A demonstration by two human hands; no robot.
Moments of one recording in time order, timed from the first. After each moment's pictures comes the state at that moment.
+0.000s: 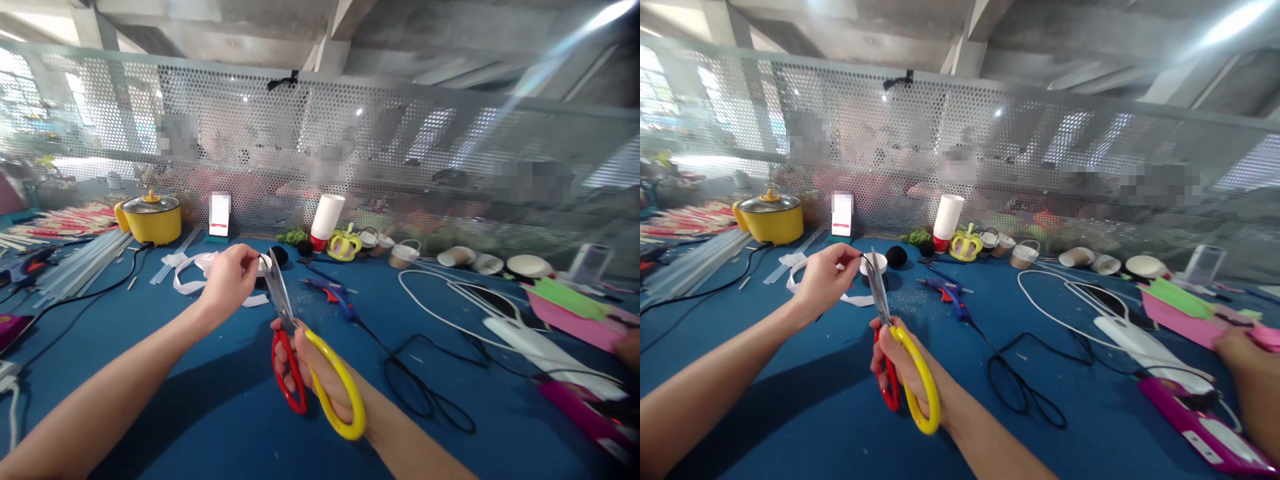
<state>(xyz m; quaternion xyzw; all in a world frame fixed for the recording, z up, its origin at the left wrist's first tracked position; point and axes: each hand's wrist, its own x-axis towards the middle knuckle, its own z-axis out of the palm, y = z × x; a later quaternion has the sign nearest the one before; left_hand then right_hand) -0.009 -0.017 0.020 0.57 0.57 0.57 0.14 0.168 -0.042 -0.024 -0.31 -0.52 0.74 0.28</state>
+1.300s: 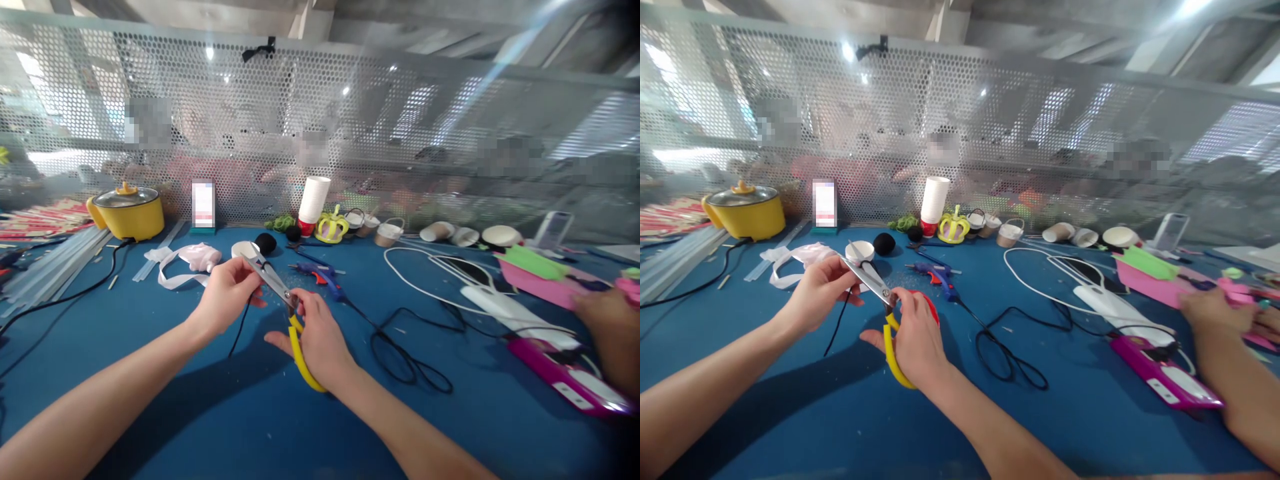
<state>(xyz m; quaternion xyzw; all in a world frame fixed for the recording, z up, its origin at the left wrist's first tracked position) 0.018 -0.034 0.009 0.48 0.48 0.58 0.45 0.181 -0.023 -0.045 -0.44 -0.83 0.05 0.35</state>
